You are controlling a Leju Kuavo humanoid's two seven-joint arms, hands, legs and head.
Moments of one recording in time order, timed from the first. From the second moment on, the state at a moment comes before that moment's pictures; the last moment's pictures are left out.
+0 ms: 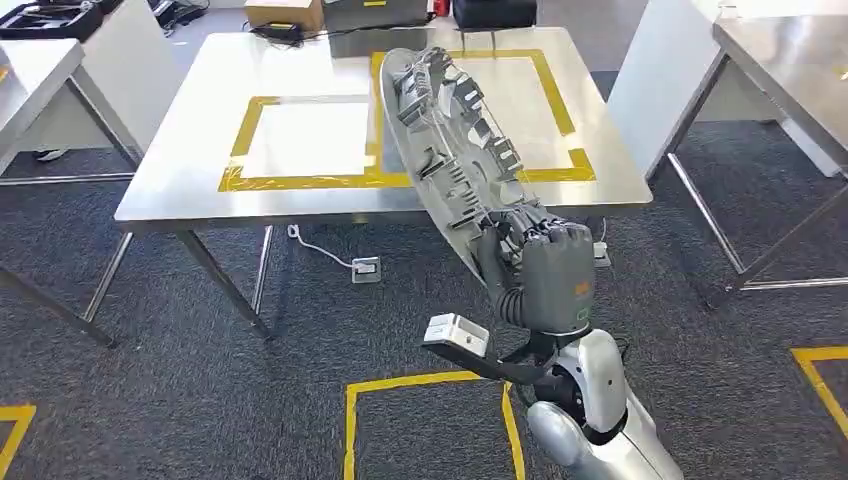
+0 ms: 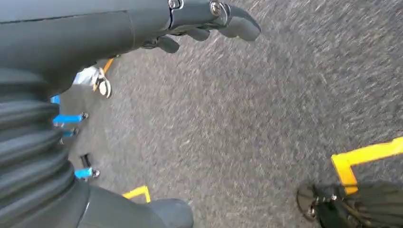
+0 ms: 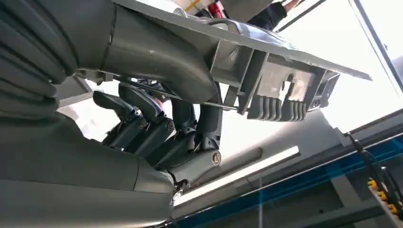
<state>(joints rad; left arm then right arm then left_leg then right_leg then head) -0.10 -0.14 0.57 -0.19 -1.27 0.02 0.09 -0.23 -0.14 0.52 -1.59 1.02 -0.44 -0.06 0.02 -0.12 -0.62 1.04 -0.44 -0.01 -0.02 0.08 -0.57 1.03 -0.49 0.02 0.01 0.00</state>
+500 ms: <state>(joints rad) -0.10 -0.14 0.57 -0.19 -1.25 0.01 0.13 -0.24 -0.13 0.51 -1.59 1.00 -0.45 -0.09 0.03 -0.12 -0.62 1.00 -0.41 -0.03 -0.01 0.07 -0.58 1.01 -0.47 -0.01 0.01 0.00</state>
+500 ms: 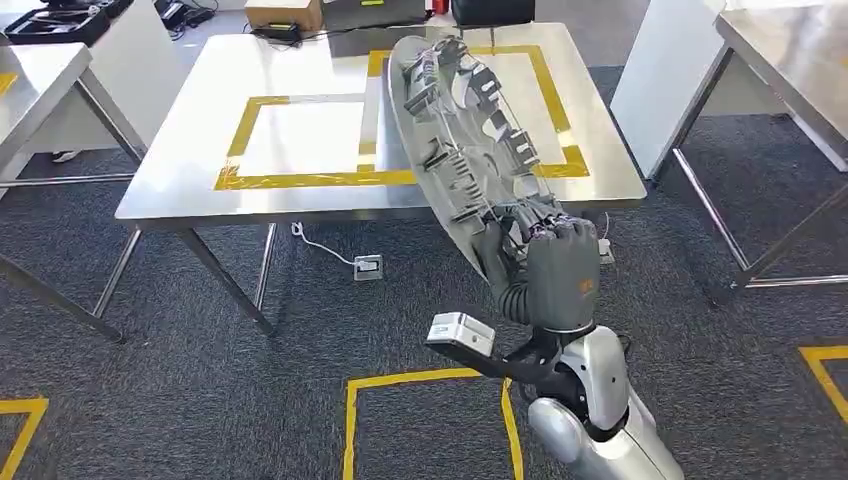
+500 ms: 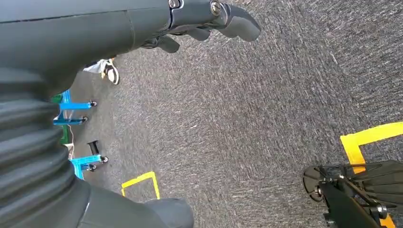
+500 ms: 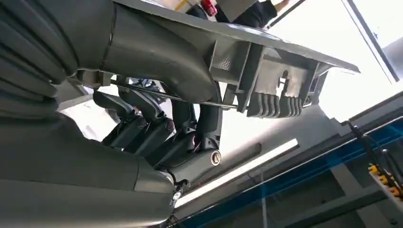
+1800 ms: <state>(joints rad) -0.13 -0.14 0.54 -0.19 -1.27 -0.01 0.14 -0.34 -0.10 0.49 -1.59 1.04 -0.38 -0.03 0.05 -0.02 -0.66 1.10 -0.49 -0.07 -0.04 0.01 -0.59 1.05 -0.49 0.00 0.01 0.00</state>
